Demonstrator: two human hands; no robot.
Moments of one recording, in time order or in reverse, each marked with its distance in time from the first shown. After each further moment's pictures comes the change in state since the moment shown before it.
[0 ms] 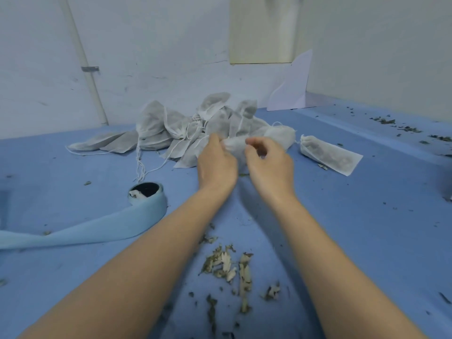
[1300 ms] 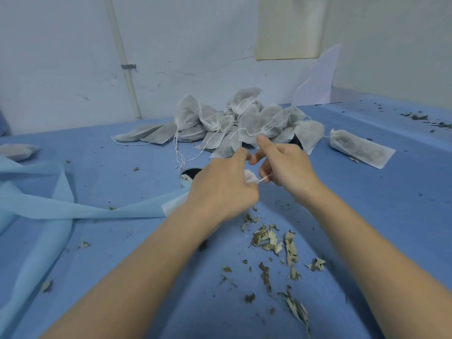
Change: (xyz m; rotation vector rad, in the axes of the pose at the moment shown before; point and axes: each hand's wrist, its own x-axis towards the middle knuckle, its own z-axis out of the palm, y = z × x) left_hand -0.053 -0.011 -0.107 0.414 -0.334 0.287; right_hand -0.032 -0.030 0.008 0.061 -0.366 0.084
